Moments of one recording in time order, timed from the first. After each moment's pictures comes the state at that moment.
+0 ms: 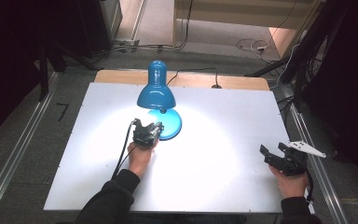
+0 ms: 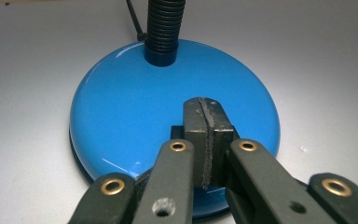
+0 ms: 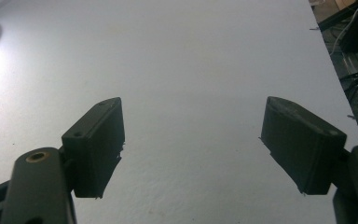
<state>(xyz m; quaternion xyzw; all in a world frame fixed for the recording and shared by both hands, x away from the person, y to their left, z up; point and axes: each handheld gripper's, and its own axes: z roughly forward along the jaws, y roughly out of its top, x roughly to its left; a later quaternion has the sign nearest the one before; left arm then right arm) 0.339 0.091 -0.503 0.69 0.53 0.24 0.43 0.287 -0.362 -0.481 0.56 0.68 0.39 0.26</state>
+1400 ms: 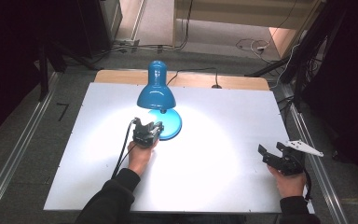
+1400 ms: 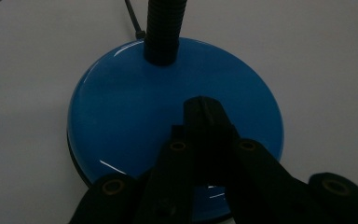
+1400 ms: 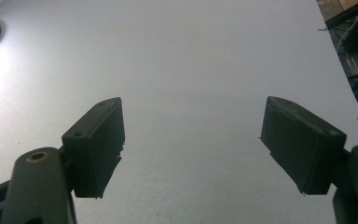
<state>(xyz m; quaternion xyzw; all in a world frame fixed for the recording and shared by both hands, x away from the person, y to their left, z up) 0.343 0.094 -0.504 0.69 0.53 0.23 0.43 0.288 -0.357 -0.481 0.56 0.69 0.39 0.26</state>
